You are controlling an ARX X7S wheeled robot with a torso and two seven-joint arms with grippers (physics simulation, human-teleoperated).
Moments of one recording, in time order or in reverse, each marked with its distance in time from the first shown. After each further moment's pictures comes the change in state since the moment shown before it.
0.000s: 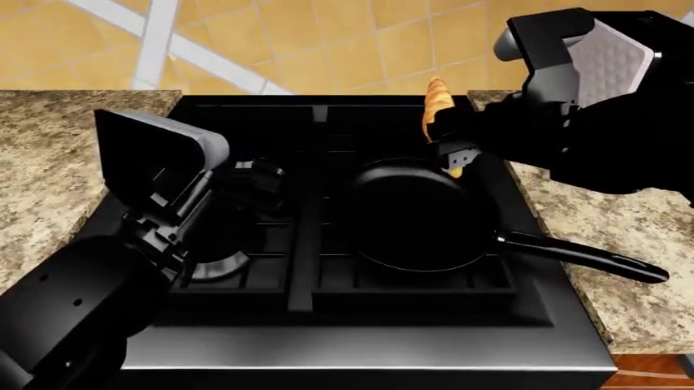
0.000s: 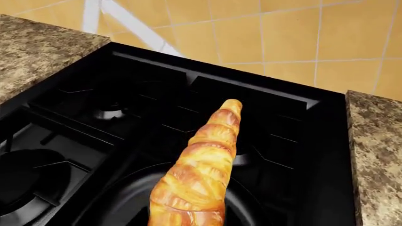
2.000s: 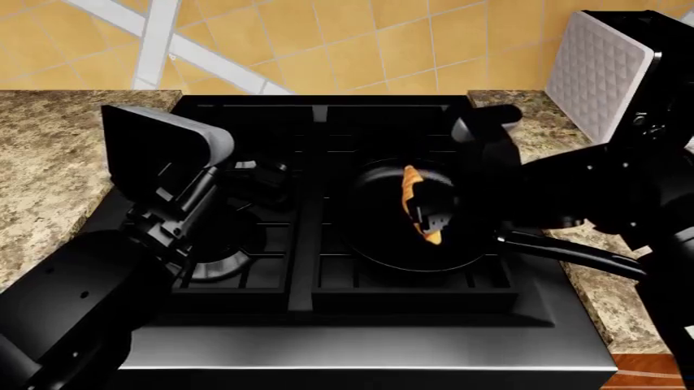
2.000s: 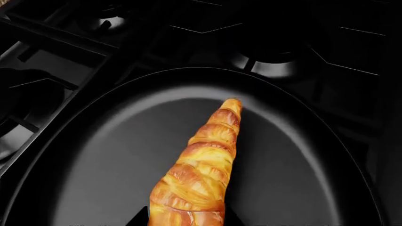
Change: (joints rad) left arm -0.023 -0.006 0.032 -0.034 -0.006 0.023 -0.012; right arm -0.071 -0.106 -0.186 0.293 -0.132 -0.033 -0.288
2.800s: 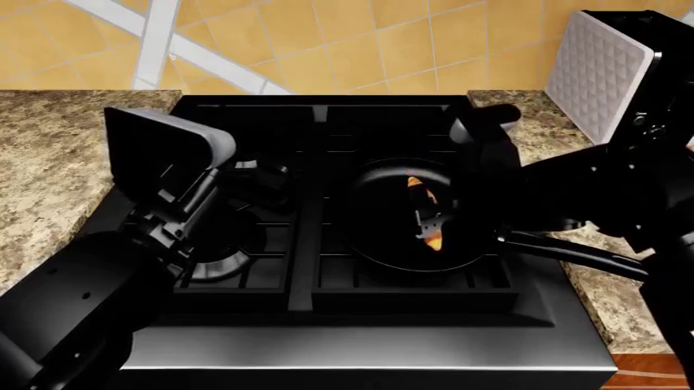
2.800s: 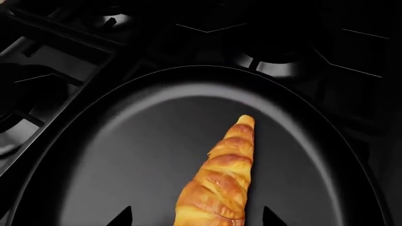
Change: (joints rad) left arm 0.003 -0.005 0.010 -0.005 -0.006 0.010 -0.005; right arm -0.006 0.013 0.008 -0.050 0.021 0.019 0.034
